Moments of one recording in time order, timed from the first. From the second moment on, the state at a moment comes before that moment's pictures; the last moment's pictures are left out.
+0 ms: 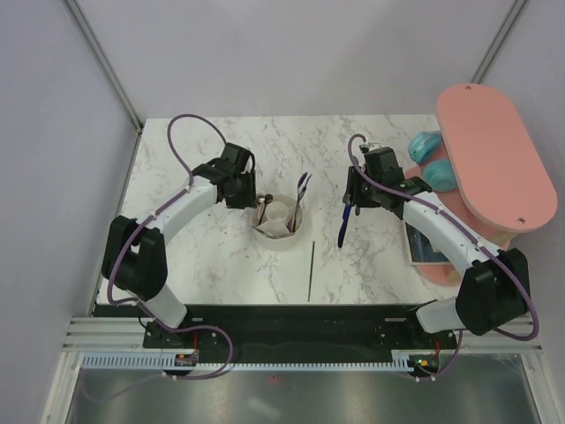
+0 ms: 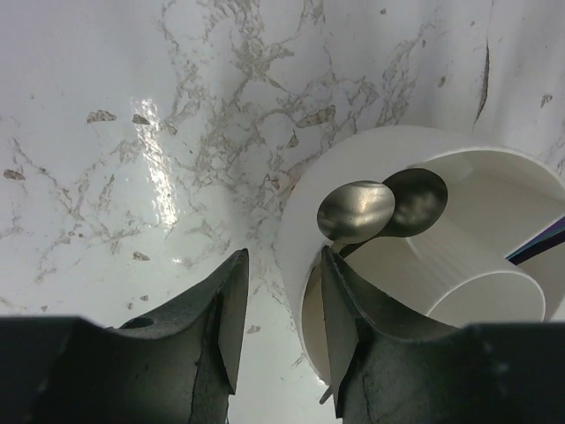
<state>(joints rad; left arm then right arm) -0.44 1.64 1.24 -0.63 -0.04 -0.43 0.40 1.39 1.09 -0.50 0.00 0.38</state>
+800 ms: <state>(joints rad) -0.41 1.60 1.23 -0.68 -0.01 -0.46 0.32 1.57 1.21 -0.55 -0.05 0.37</state>
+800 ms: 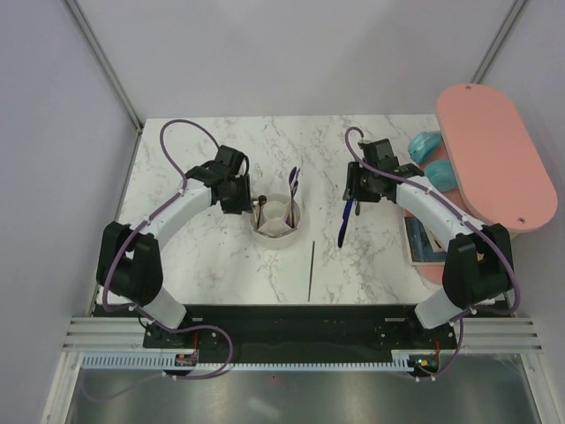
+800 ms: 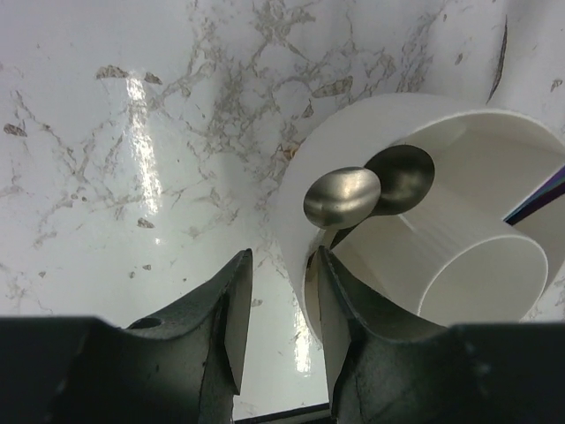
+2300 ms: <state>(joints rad) -0.43 1.27 1.07 -0.69 -0.10 -0.50 0.26 2.19 1.87 -0.67 0.24 0.30</state>
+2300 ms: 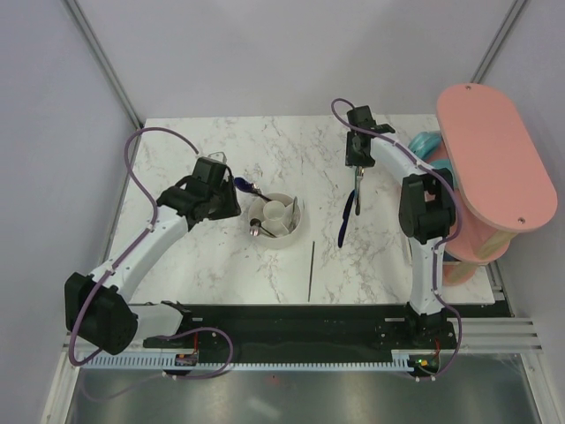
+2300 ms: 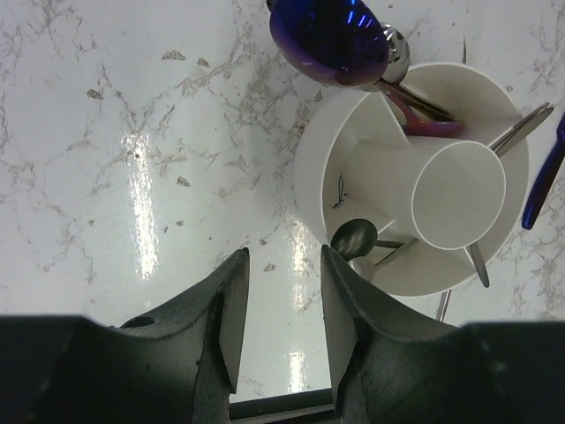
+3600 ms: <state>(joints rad) -0.43 1.33 1.09 -0.69 -0.08 -0.51 0.24 2.18 1.70 -0.66 0.09 0.27</state>
